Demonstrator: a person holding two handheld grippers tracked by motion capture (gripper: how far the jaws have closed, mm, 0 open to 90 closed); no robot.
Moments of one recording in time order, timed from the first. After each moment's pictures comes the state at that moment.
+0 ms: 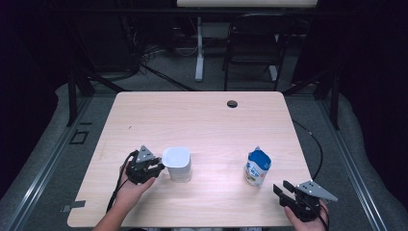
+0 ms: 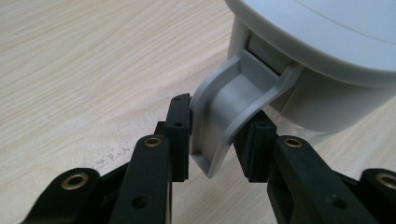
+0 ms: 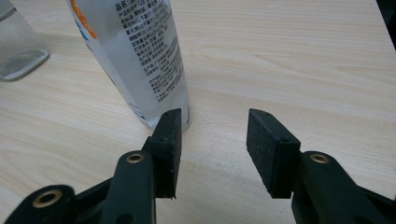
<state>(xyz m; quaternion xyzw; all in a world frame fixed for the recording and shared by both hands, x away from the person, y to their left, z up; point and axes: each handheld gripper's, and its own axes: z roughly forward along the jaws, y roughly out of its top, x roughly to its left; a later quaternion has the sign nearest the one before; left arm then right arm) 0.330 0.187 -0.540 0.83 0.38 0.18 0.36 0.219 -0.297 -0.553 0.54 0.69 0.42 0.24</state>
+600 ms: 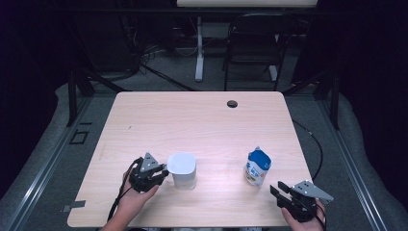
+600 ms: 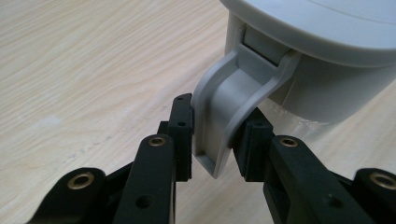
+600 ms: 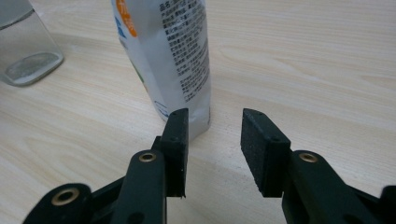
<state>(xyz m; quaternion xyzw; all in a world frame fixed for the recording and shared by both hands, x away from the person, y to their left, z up) 0.304 0.169 -0.537 0.84 0.35 0.18 0.37 0.218 -0.286 -0.549 0.51 0.71 0.43 0.24</state>
